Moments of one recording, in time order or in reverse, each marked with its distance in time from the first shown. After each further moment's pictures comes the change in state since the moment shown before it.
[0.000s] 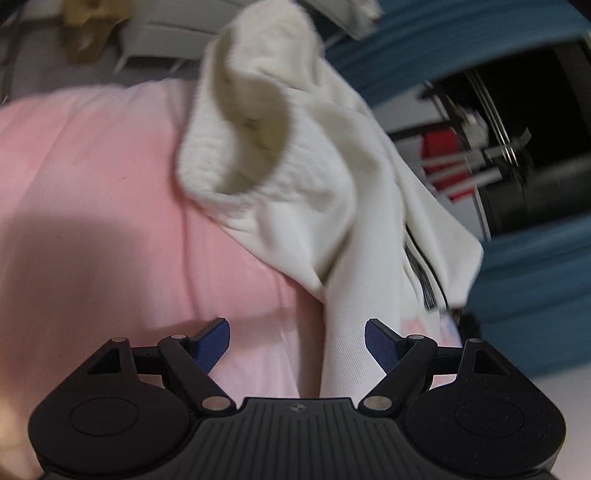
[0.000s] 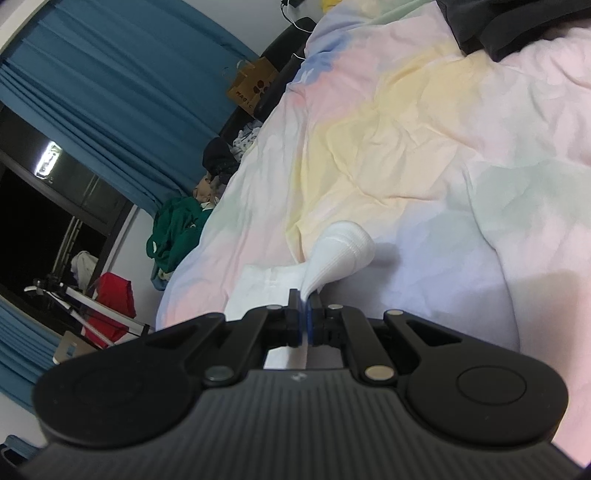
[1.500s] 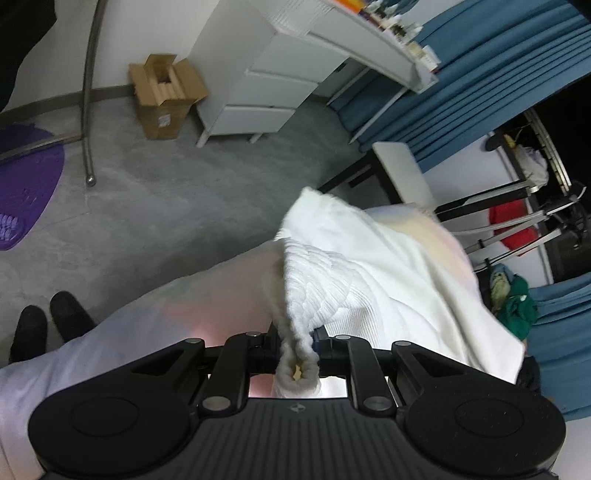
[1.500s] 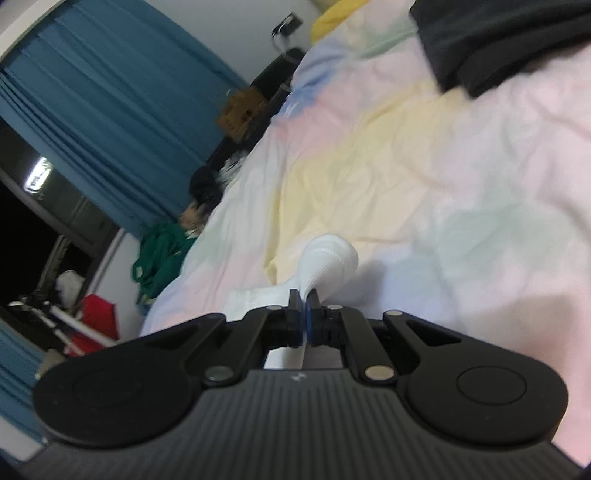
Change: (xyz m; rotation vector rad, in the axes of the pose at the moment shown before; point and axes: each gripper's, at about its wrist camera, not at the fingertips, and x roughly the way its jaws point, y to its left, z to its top) left arm -0.159 0.063 0.159 0.029 -0.099 0.261; right arm -0.019 -0.021 0.012 -0.020 -0.105 -0.076
